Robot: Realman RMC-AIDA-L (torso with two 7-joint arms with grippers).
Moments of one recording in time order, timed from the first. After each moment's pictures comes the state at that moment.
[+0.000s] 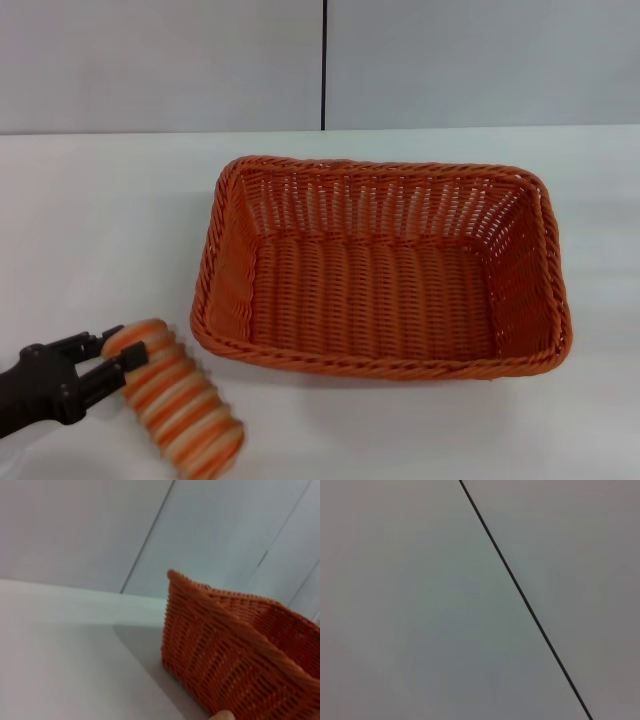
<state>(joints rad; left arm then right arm) -0.20 -2.05 0.30 0.44 2.18 1.66 -1.17 0.29 2.01 -0.34 -0.39 1.88 1.47 -1.96</state>
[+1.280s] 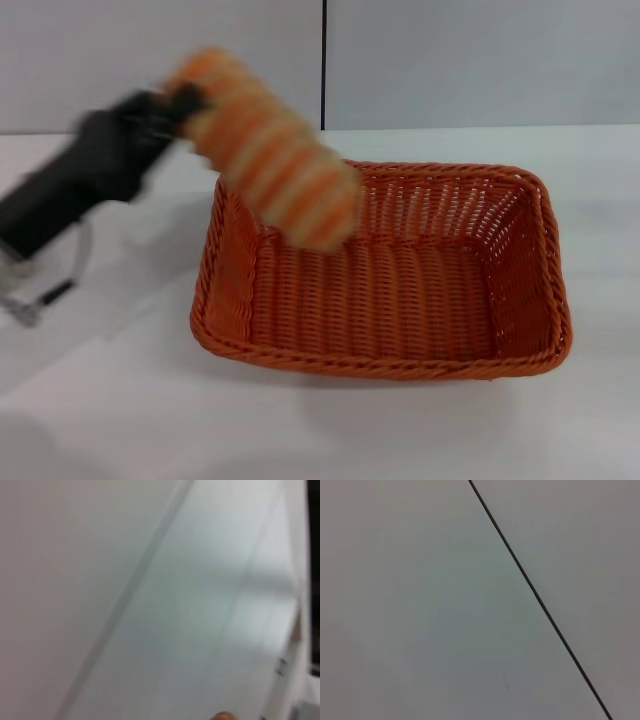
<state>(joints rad) -0.51 -2.06 0.11 0.24 1.96 1.88 -1.13 0.30 2.04 -0.35 -0.39 1.88 1.48 -1.96</state>
